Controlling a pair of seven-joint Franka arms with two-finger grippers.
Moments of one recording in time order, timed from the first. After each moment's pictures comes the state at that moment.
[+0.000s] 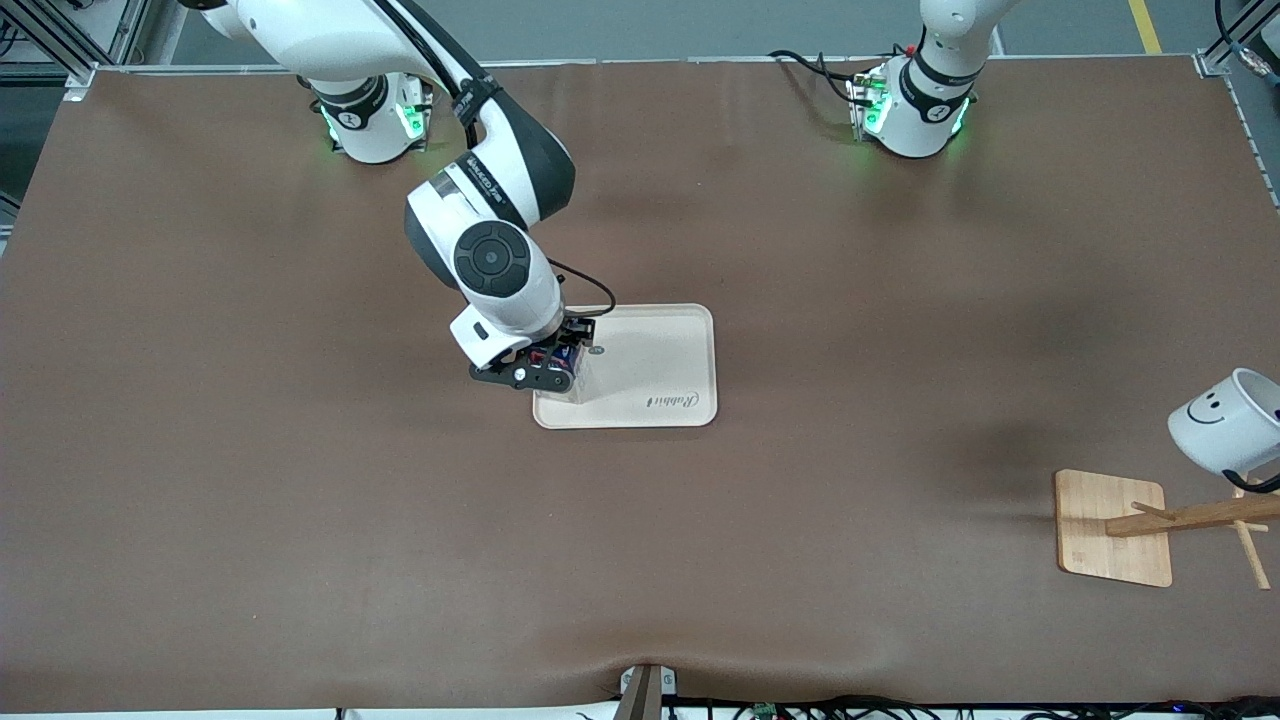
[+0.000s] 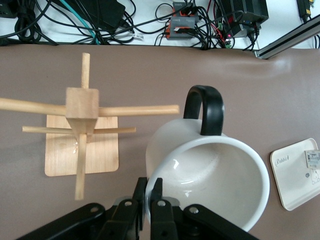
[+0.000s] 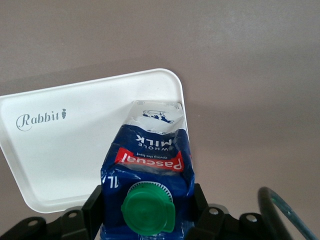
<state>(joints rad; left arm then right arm) 0.68 0.49 -0.31 -1.28 -0.42 1.78 0.65 0.44 0.51 0.21 -1.54 0.00 1.90 0.78</state>
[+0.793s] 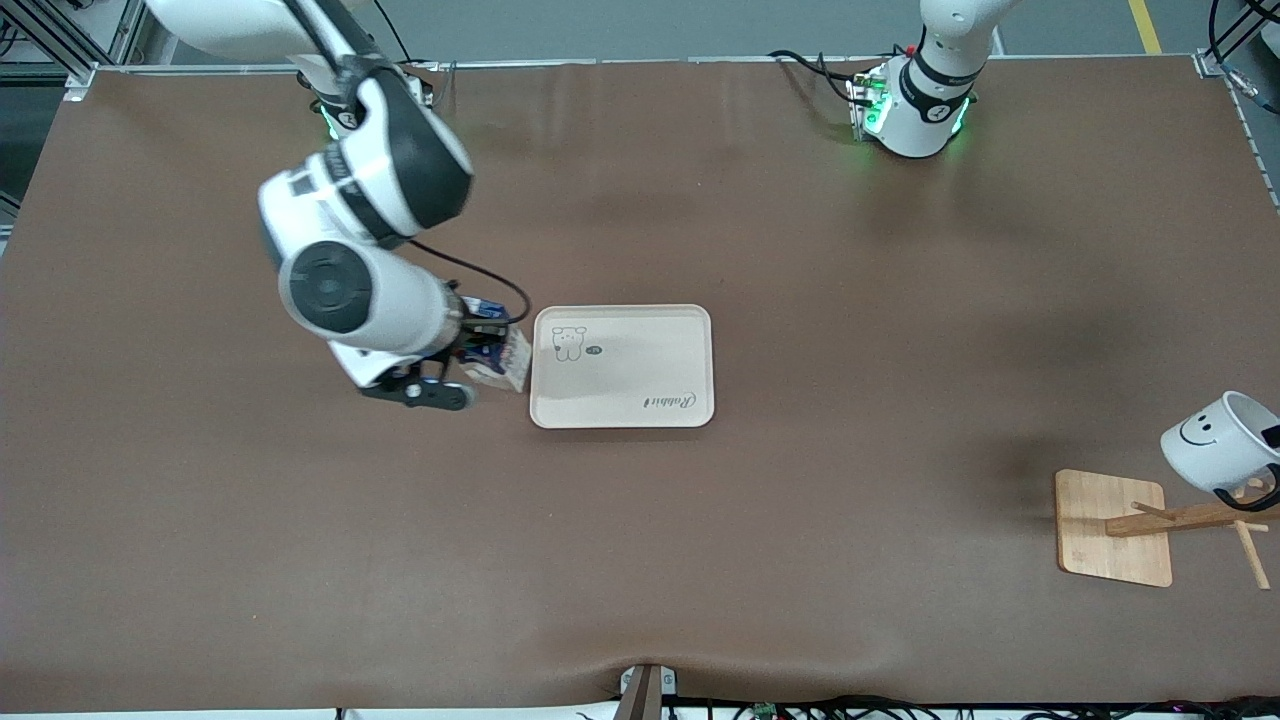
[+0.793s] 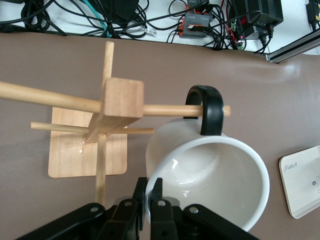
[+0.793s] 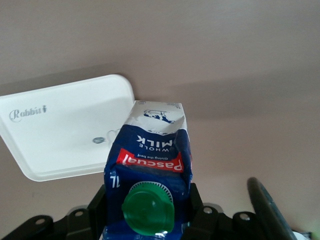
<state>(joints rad) 0.69 0.56 -0.30 -1.26 -0.42 1.80 0.65 0.24 0.43 0.19 -1.40 0.09 1.57 0.60</state>
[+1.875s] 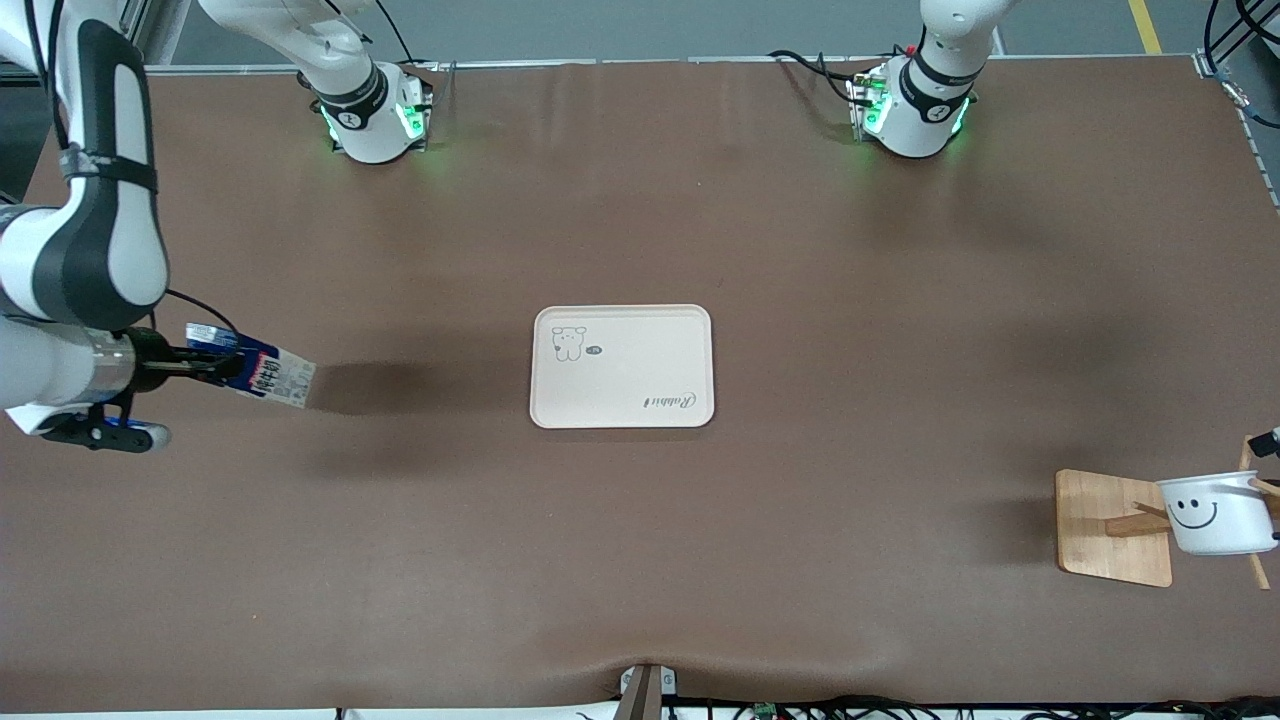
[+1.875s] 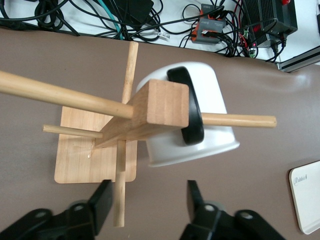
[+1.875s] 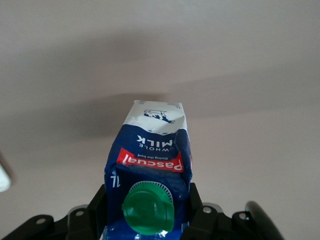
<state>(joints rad) 0.69 0.61 -0.31 -1.25 -0.42 1.86 0.62 0.18 0.39 -0.34 -1.53 0.09 1.54 -0.04</state>
